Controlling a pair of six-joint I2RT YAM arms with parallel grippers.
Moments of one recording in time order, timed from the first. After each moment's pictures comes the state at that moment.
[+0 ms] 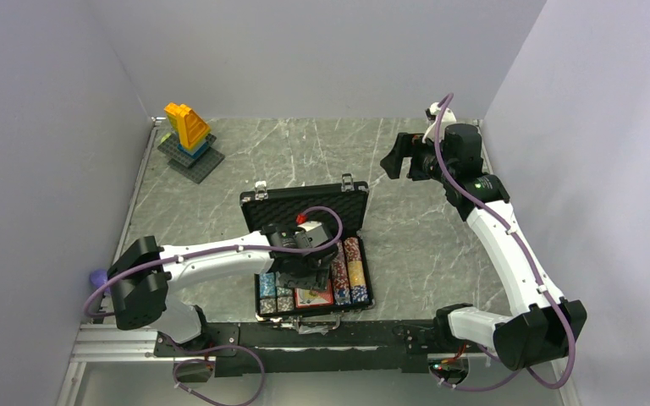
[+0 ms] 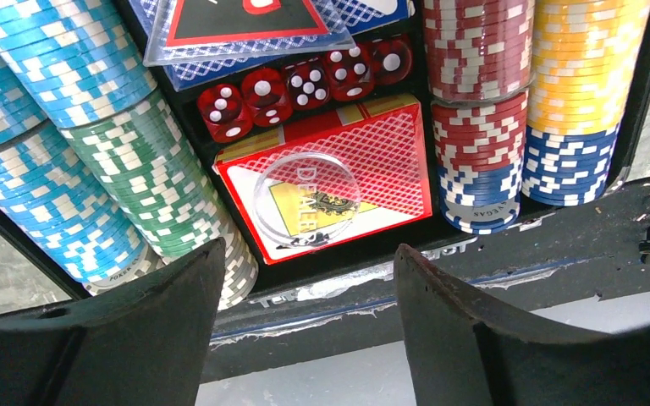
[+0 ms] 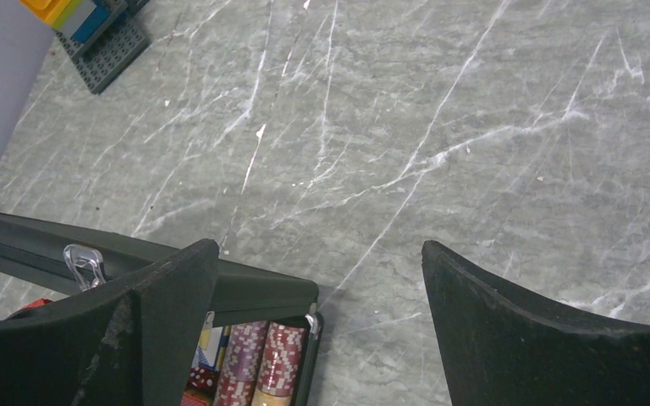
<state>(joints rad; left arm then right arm) -1.13 1.50 1.07 -0.86 -0.13 -0.99 0.21 1.18 1.18 -0.44 -0.25 0.23</state>
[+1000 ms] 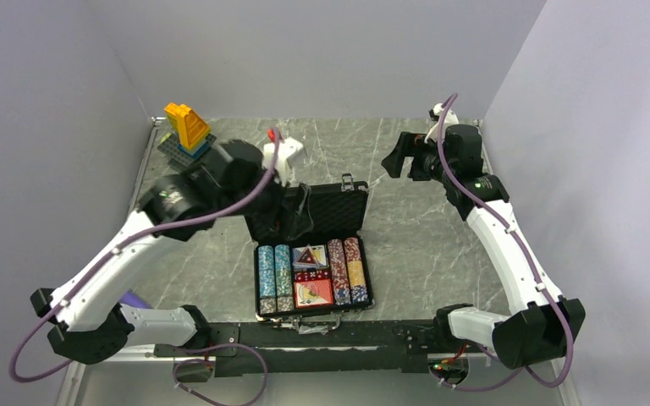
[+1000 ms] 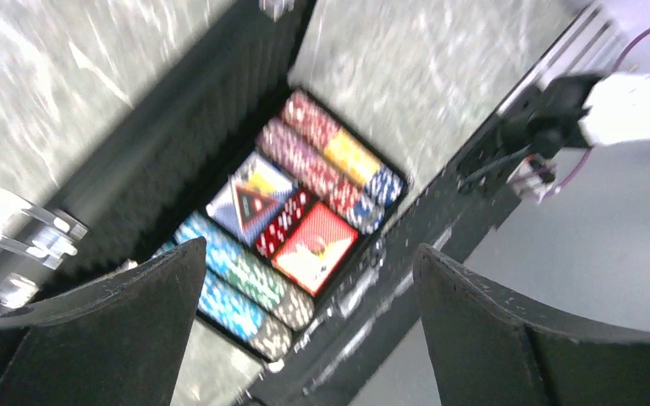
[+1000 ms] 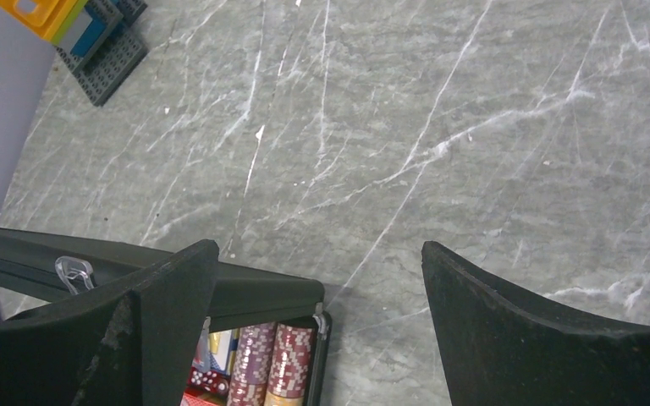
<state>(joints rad) -0.88 1.21 1.56 -1.03 0.08 -0.29 0.19 1.19 1.18 -0.44 -0.24 0.28</state>
